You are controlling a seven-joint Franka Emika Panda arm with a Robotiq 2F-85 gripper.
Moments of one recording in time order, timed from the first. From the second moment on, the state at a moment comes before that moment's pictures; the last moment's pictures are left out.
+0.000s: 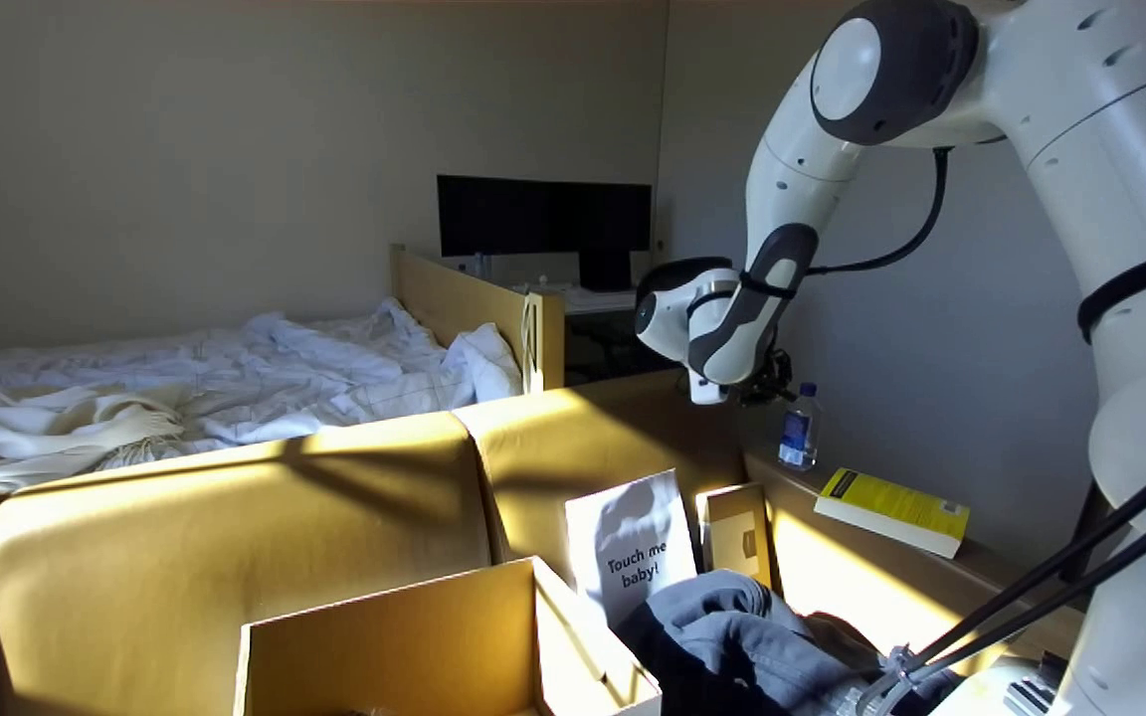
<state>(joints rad) -0.17 0.59 -0.09 -1.88 -1.22 2.01 -2.01</state>
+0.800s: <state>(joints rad) -0.24 0.29 -0.14 -2.18 -1.46 2.46 -1.95</state>
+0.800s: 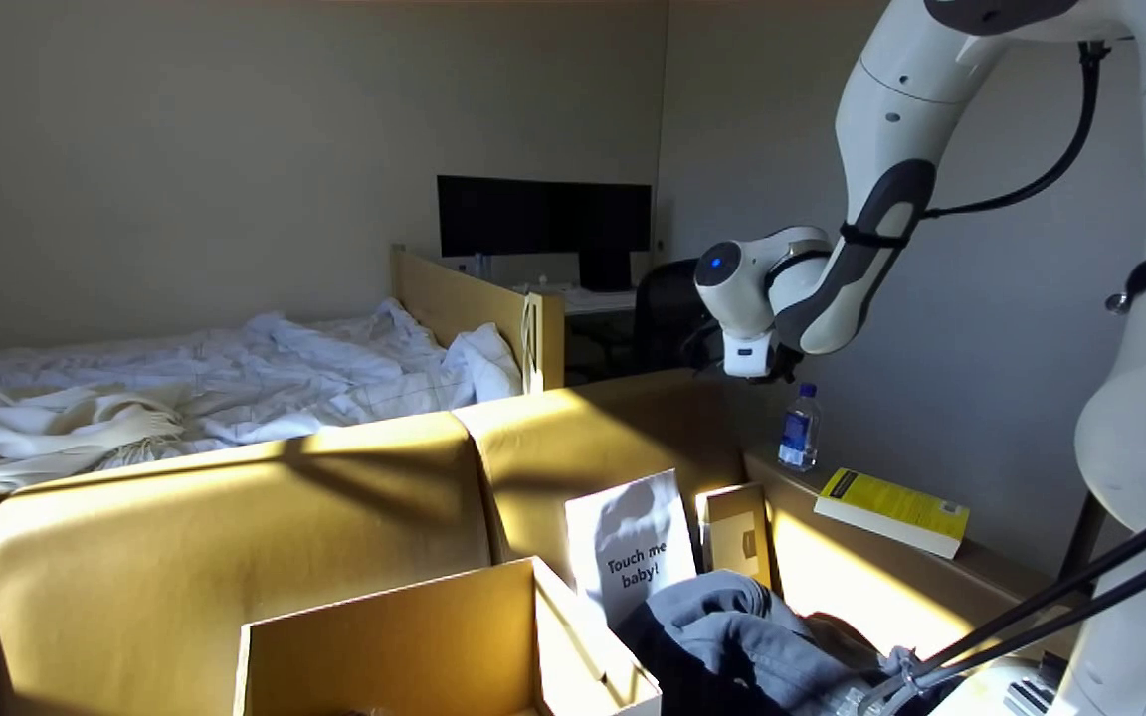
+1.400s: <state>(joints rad) -0.31 0.40 -0.17 -2.34 -1.45 2.65 -2.12</state>
